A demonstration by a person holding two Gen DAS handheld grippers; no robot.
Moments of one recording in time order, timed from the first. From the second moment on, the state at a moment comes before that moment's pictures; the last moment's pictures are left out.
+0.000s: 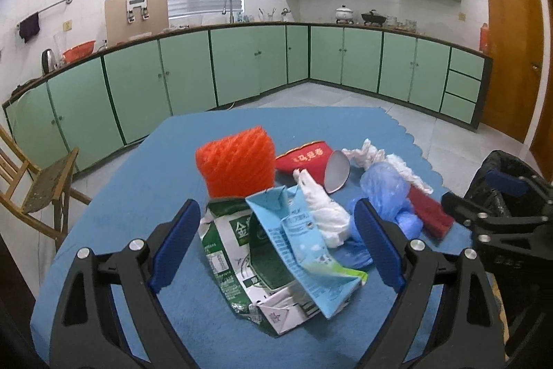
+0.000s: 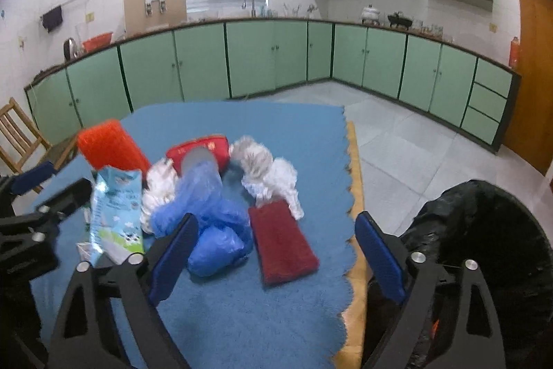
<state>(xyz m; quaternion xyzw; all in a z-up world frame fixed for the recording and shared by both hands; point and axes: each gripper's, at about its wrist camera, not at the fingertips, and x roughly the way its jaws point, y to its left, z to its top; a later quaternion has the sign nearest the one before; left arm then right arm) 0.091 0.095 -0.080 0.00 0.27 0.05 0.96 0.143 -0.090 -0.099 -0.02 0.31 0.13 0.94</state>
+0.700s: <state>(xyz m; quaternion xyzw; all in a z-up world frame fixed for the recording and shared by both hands) 0.107 0.086 -0.103 0.00 0.30 0.05 0.95 0.169 -0.098 -0.145 -0.03 0.39 0.13 0.91</state>
